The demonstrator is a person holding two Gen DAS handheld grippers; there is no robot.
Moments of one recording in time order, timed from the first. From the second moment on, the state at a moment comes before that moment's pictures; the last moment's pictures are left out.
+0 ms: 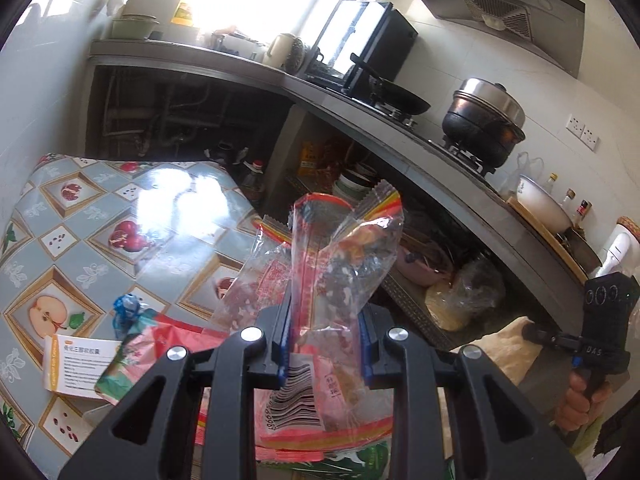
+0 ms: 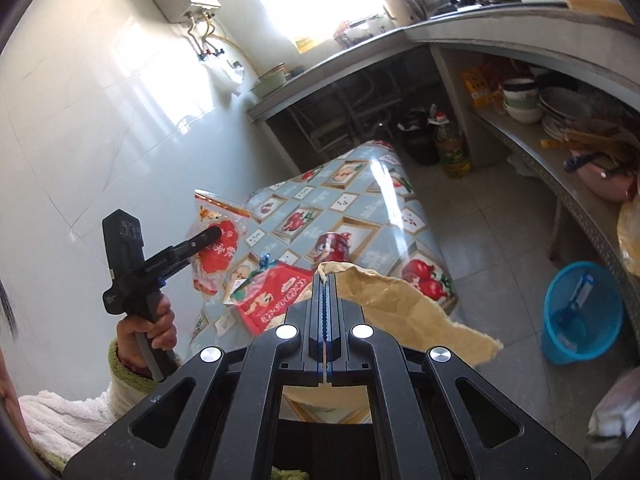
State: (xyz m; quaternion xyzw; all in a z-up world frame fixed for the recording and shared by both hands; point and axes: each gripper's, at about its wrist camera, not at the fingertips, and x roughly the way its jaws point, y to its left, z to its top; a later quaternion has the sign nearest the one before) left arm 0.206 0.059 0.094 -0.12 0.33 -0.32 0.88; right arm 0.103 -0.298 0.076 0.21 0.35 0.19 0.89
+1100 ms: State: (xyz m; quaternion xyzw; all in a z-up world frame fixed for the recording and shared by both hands) left arm 0.260 -0.335 -0.018 -0.04 0.58 -0.45 0.68; right arm 0.066 -0.522 -0.058 0.35 0.32 -0.14 0.87
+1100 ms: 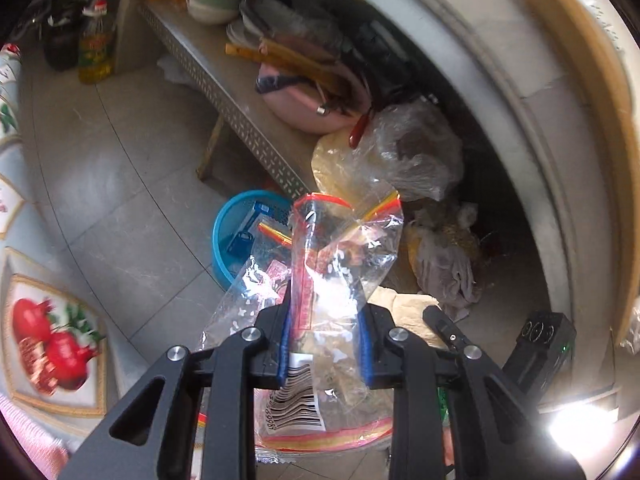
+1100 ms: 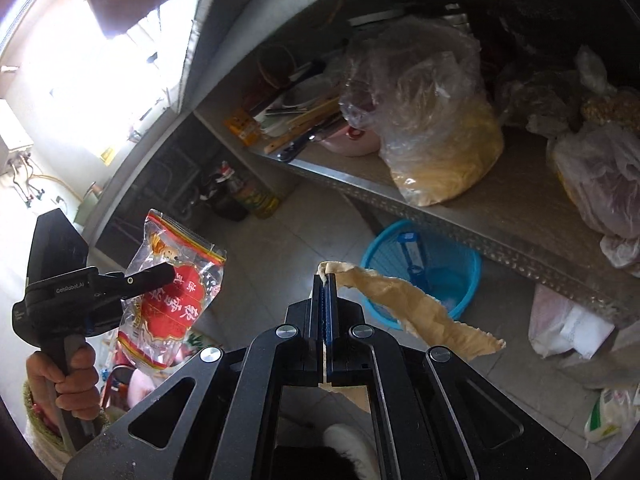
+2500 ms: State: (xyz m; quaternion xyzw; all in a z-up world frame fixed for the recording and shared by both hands) left arm 0.315 -0.483 -0.202 -0.07 0.73 -0.33 0.59; right arm 0.065 -0.543 -0.208 0.21 0.37 -0.33 0.84
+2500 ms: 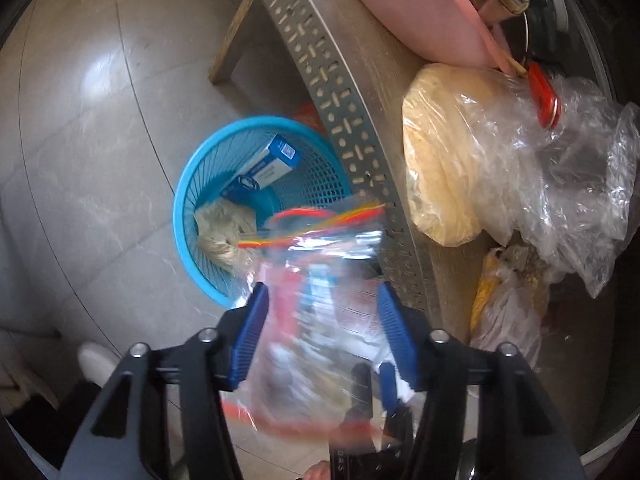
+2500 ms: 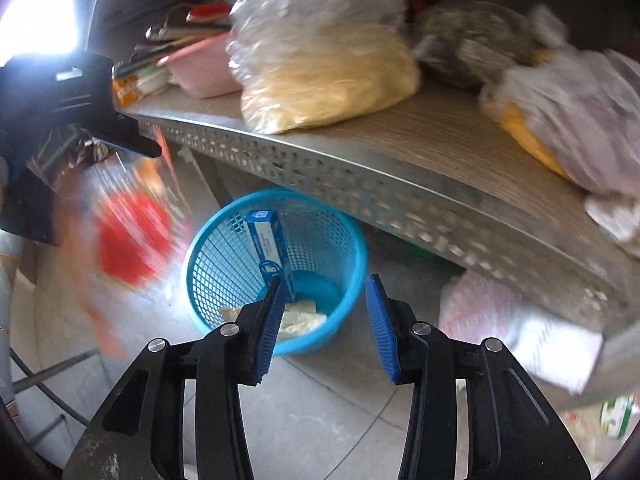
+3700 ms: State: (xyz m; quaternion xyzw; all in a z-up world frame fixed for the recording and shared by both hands) left arm 0.195 -0.174 0.052 -0.15 0.44 -0.46 0.75; right arm 0.005 -0.481 -0.136 0.19 0.34 -0.29 0.87
